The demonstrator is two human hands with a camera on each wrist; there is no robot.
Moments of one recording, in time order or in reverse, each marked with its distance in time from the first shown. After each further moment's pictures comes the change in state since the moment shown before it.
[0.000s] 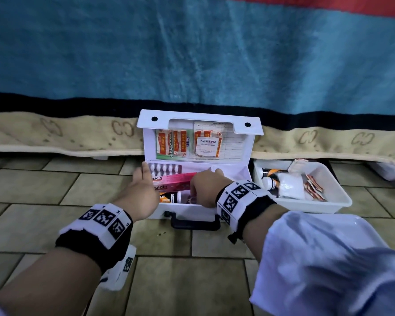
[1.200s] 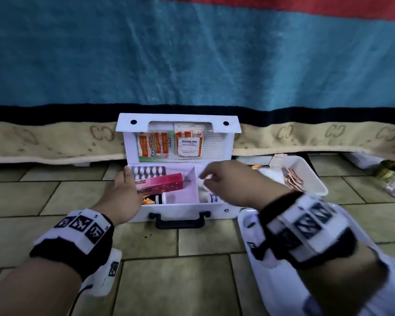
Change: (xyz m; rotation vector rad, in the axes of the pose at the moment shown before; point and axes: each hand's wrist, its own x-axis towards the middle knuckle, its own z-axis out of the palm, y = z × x) left_hand 0.006 -0.004 0.001 -0.029 -0.010 0.004; right_hand -0.105 0.028 -0.048 0.412 0.218 0.093
